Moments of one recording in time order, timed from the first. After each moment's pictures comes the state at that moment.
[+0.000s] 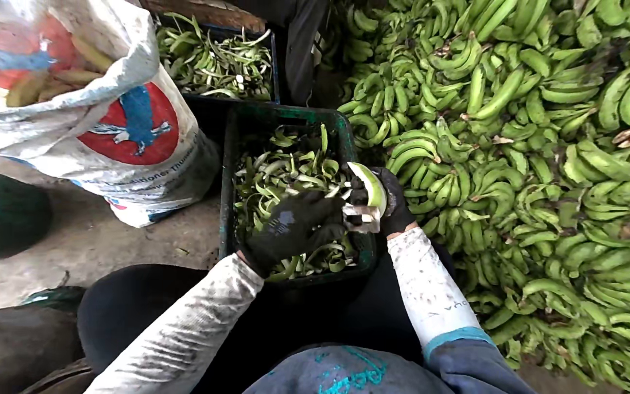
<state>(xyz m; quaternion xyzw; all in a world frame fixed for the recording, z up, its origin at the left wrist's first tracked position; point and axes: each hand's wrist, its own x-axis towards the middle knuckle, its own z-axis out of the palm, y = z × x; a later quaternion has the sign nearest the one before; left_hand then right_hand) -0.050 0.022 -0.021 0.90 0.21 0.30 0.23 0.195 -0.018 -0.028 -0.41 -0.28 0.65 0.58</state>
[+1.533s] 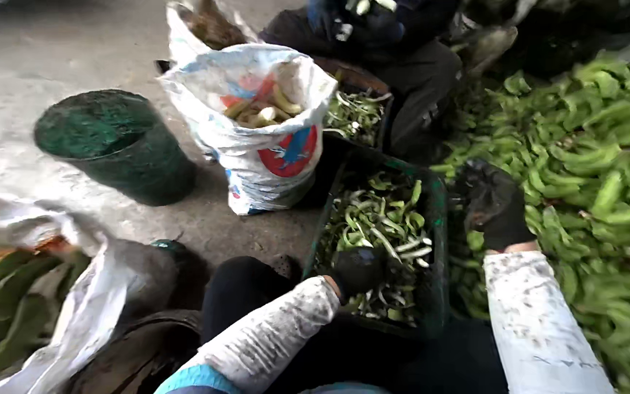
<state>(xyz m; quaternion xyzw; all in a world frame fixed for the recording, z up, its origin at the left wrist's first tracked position) -0.090 0.020 0.005 0.79 0.48 0.00 0.39 0.154 0.094 0.067 -0.57 -0.42 0.46 0.53</state>
